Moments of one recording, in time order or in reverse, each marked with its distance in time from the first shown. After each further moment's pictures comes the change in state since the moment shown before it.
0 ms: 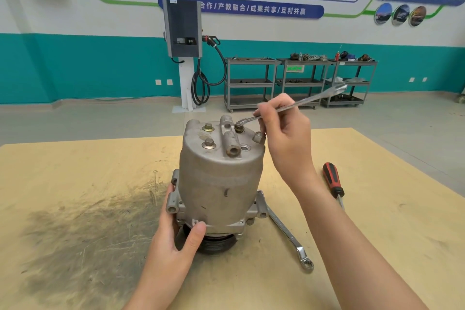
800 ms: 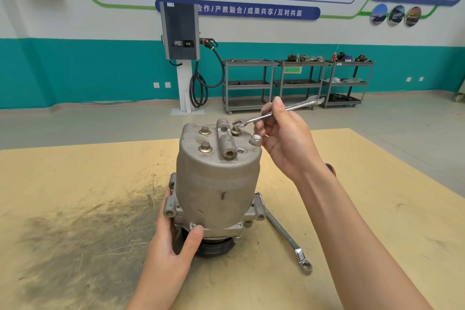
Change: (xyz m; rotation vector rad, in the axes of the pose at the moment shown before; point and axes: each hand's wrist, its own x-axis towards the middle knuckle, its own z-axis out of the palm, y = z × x) left_hand 0.001 0.001 0.000 0.008 0.010 -0.010; right_hand 0.012 0.002 -0.008 0.637 -0.016 0.646
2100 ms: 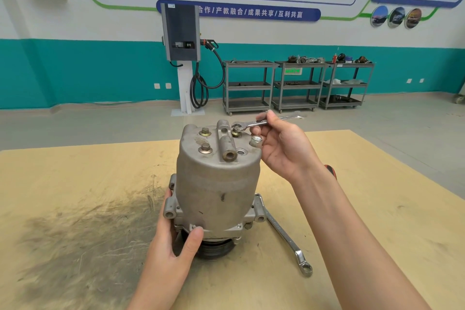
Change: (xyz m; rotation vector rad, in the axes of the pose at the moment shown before) left_hand 0.000 -0.003 0.000 -0.027 -0.006 0.011; right_hand 0.007 0.006 -0.004 0.211 0.013 0.243
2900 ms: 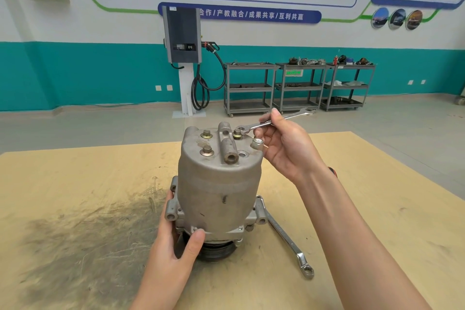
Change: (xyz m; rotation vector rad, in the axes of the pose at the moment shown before) left_hand 0.000 0.004 0.001 0.006 -0.007 -0.033; right_hand 0.005 0.000 -0.010 -0.111 -0.034 -0.089
